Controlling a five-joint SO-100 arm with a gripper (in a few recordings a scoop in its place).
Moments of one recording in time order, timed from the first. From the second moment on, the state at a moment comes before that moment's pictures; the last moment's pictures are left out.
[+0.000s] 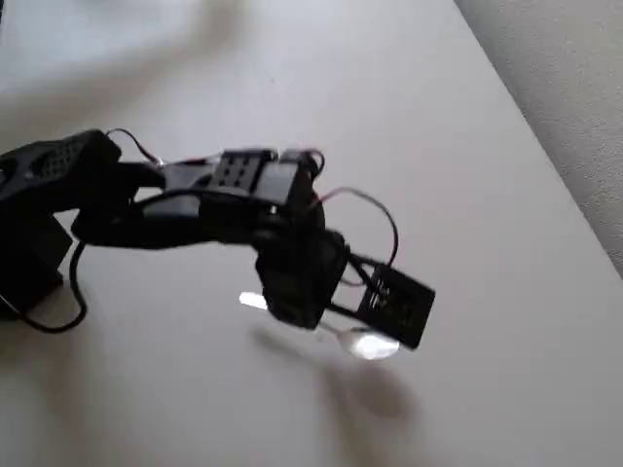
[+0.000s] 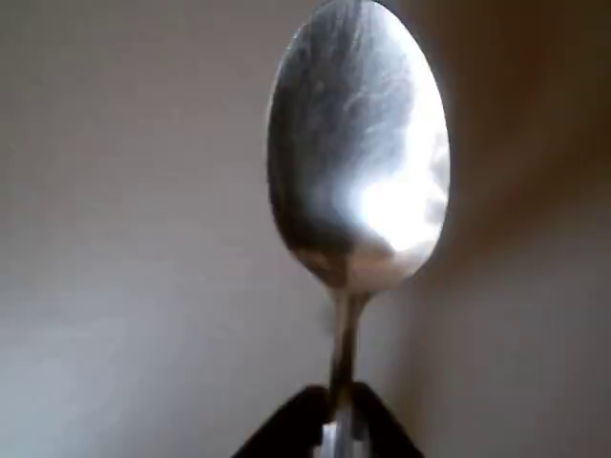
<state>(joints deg) 34.5 27.0 8.6 105.4 -85.1</state>
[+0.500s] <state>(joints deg) 36.2 25.0 8.6 105.6 -104.3</state>
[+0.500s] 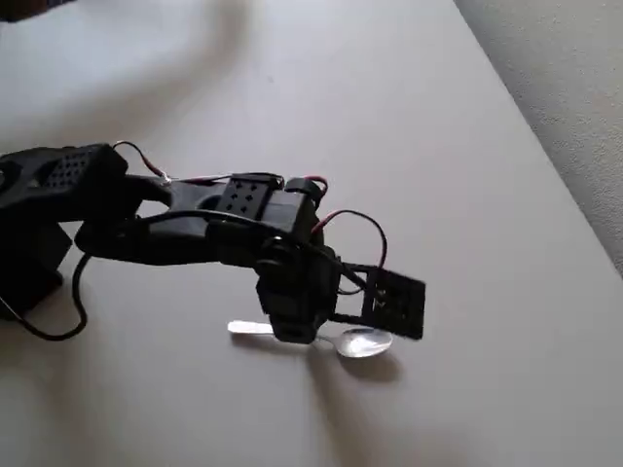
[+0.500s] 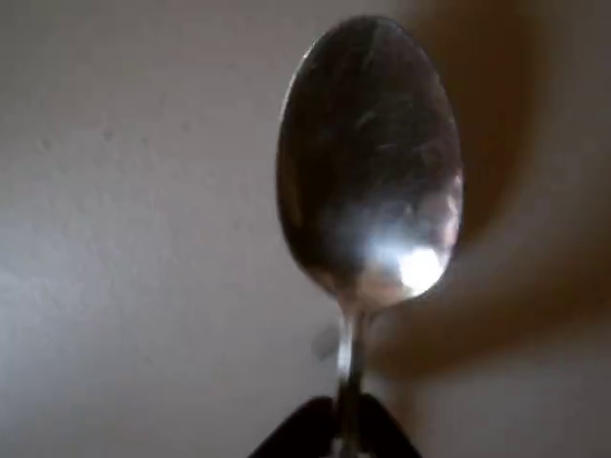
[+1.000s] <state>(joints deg) 42.9 20.3 4.1 105.6 -122.3</state>
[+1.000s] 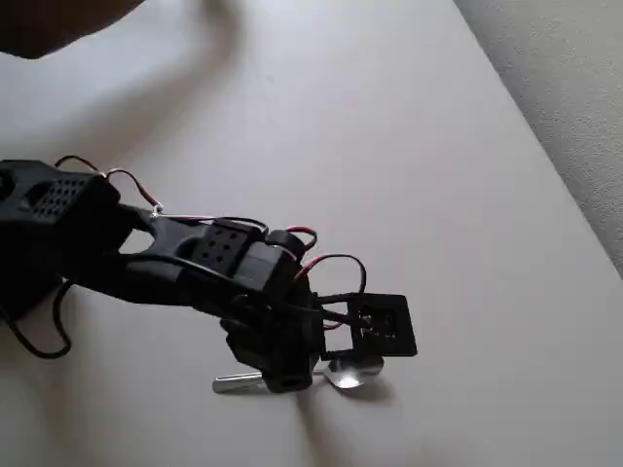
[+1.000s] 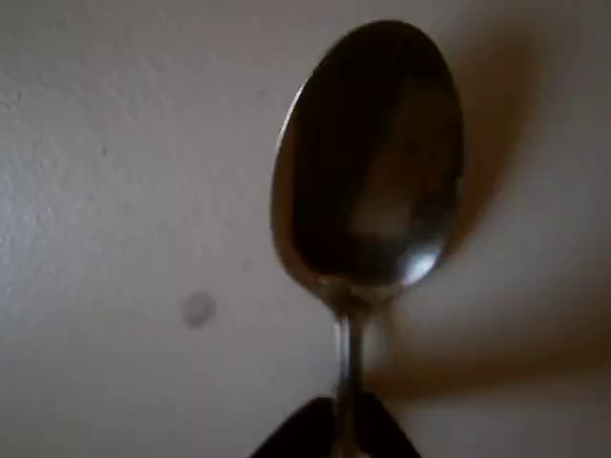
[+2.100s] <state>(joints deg) 35.0 24.6 10.1 105.9 -113.9</state>
